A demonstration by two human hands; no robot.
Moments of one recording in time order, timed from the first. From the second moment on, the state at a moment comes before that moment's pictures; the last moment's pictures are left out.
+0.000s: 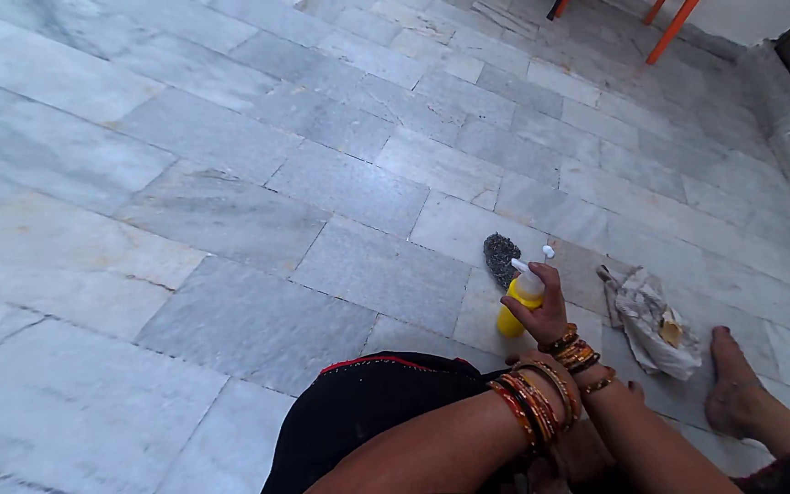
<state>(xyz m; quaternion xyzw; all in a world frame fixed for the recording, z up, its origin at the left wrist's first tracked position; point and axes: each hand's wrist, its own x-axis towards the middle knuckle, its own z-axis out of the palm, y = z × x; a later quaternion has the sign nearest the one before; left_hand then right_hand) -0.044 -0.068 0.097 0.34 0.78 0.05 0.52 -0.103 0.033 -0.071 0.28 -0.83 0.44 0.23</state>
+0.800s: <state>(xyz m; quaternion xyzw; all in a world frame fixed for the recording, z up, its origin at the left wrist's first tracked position) -0.045 -0.071 0.090 0.26 0.79 0.16 0.53 -0.106 0.011 -0.068 0.28 -0.87 0.38 0.11</state>
